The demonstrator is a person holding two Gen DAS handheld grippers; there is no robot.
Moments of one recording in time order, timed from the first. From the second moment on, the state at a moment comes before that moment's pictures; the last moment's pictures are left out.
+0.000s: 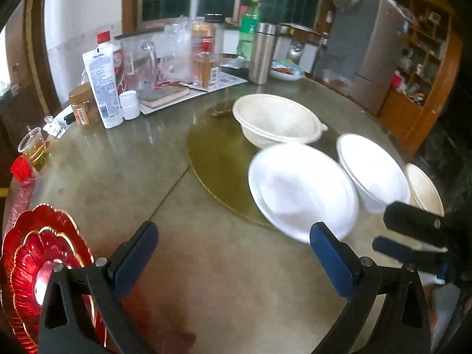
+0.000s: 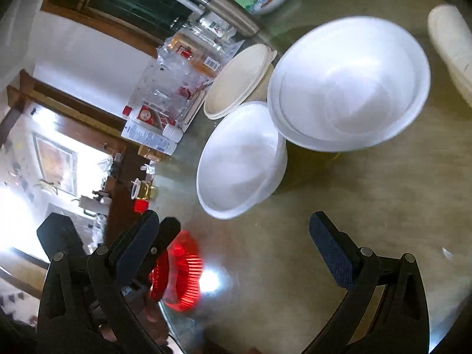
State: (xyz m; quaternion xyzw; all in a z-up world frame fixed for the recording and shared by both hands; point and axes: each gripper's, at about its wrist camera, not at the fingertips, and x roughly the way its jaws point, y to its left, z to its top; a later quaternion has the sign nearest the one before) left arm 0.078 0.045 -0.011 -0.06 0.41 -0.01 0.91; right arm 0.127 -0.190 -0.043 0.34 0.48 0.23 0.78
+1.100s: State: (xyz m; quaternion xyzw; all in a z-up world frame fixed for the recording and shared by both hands) left arm 0.105 0.027 -0.032 -0.07 0.44 0.01 0.89; right arm 0.136 -0.177 -0.048 0.30 0.48 0.18 0.80
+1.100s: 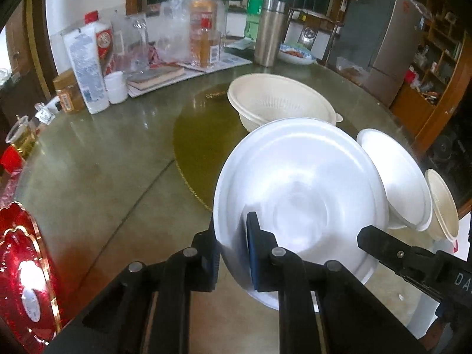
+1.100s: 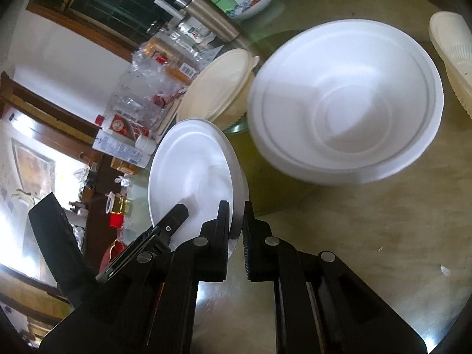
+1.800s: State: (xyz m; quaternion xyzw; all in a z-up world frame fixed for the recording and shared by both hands) left arm 0.055 0.048 -0.006 -0.07 0.39 0.04 0.92; right arm 0.095 -0.149 -0.018 0.26 0.45 0.22 0.83
